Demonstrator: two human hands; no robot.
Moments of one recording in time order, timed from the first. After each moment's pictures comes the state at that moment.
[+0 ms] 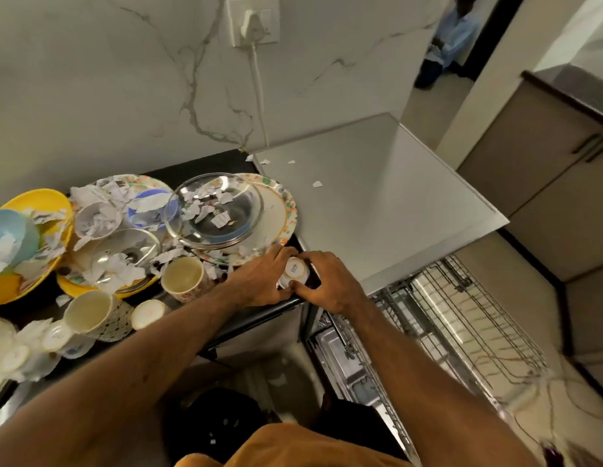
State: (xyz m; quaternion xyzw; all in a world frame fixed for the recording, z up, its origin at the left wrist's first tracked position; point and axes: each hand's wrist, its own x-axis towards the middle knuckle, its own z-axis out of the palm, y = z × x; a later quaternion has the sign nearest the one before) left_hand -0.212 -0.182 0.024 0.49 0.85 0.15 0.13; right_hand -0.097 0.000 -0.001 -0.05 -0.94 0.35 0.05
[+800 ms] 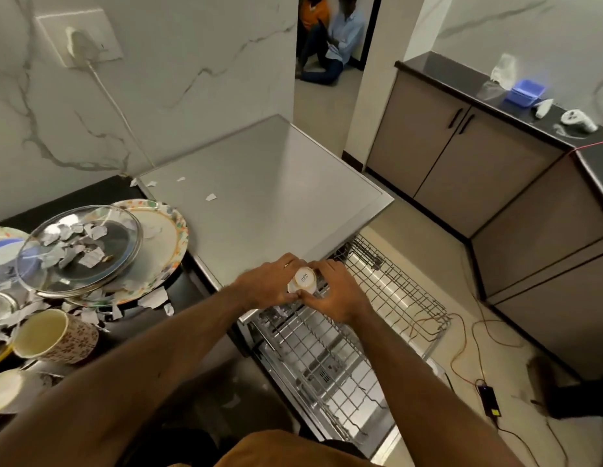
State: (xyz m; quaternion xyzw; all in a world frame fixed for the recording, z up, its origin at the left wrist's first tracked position) left_hand -0.118 0.029 0.020 0.62 0.75 0.11 0.22; right_hand 0.058 0.166 0.002 -0.22 -0.92 0.32 0.06
